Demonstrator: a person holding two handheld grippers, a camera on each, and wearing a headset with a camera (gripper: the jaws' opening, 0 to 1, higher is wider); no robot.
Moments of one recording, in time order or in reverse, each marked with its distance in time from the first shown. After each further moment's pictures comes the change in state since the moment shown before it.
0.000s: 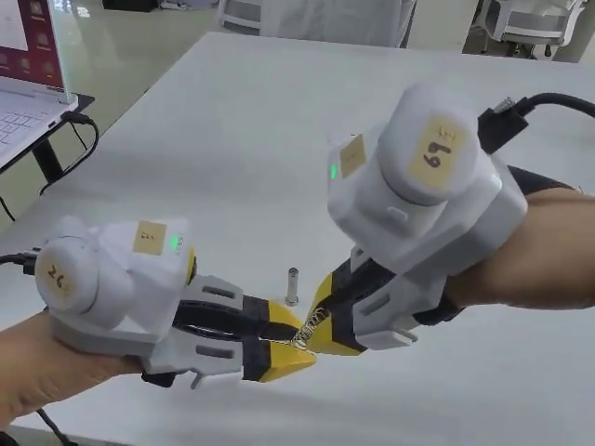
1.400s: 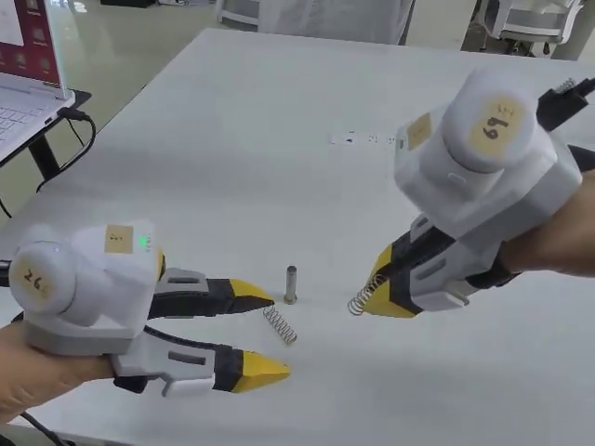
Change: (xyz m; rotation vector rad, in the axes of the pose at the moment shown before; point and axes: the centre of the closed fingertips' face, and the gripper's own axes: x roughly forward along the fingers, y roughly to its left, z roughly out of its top) left arm -0.021 0.025 -0.027 -0.100 0.015 0.136; right arm -0.026 -0.044 -0.051 0.117 0.072 -0.119
